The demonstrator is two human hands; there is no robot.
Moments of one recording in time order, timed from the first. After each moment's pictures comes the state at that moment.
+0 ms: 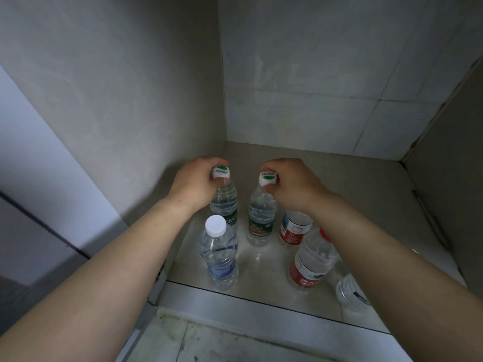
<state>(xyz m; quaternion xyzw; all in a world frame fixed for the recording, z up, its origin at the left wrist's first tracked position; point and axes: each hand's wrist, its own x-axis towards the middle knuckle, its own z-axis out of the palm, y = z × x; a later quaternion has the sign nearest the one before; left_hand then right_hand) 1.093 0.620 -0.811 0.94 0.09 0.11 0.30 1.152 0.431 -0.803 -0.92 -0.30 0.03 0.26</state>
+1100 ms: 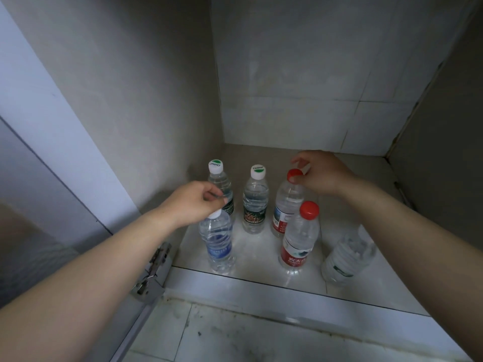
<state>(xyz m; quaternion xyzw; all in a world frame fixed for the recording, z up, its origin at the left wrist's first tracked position) 1.021 0.593 -0.789 0.94 0.11 -0.04 0.33 1.146 0.354 -0.776 -0.94 -0.23 0.04 0.26</state>
